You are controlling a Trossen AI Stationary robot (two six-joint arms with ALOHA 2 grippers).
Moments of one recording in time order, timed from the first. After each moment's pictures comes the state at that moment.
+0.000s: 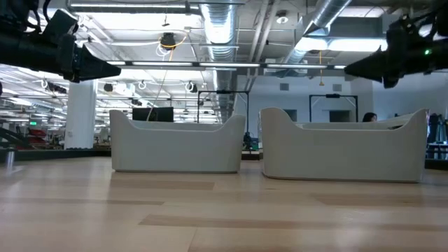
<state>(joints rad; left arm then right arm) 0.05 0.00 0.06 -0.07 -0.50 0.11 -0.45 0.00 0.13 -0.12 0.08 -0.03</state>
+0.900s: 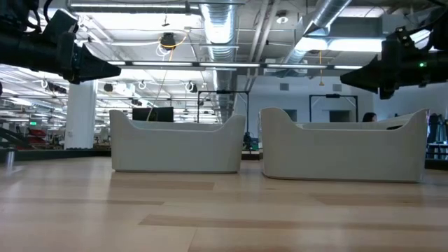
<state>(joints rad) 0.05 0.00 0.06 -0.08 -0.49 0.08 -0.45 0.01 0.01 0.03 0.08 0.02</state>
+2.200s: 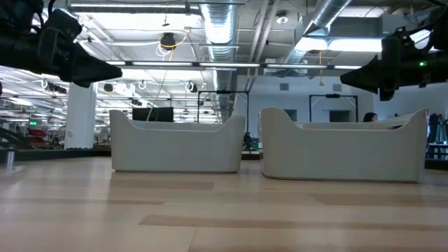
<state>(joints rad) 0.05 0.06 0.05 -0.06 -0.28 0.05 -0.45 0.01 0.01 0.03 0.08 0.07</state>
